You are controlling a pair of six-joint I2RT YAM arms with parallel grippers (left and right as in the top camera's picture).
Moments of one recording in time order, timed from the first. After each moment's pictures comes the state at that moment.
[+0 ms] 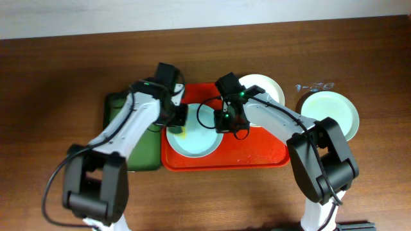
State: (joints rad) left arm -0.36 1.90 1.41 -0.89 0.12 -0.14; right arm 0.45 1.98 1.32 -0.71 -0.20 0.41
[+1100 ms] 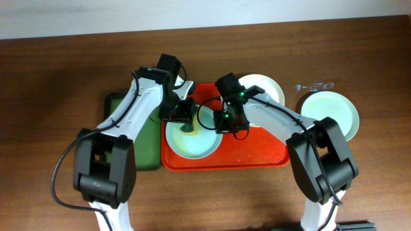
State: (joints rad) left arm -0.34 2.04 1.60 -1.05 0.37 -0.08; right arm 0.45 1.98 1.32 -0.71 -0.21 0.41
